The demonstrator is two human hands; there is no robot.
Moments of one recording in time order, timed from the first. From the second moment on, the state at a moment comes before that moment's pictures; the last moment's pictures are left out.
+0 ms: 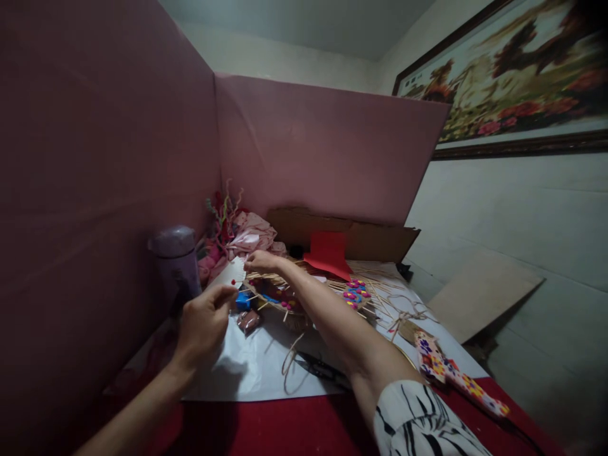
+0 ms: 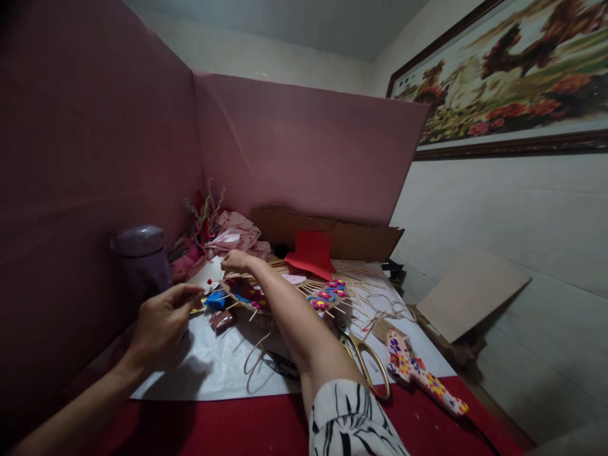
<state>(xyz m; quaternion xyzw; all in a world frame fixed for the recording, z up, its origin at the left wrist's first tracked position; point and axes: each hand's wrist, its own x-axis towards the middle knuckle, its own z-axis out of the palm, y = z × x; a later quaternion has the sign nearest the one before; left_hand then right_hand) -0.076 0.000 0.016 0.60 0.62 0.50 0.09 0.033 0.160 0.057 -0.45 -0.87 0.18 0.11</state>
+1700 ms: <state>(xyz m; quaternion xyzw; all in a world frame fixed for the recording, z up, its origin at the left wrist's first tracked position) 0.039 -0.044 -0.034 0.94 0.23 0.24 -0.08 0.229 -0.022 -0.035 -0.77 -0.63 -0.08 0.13</state>
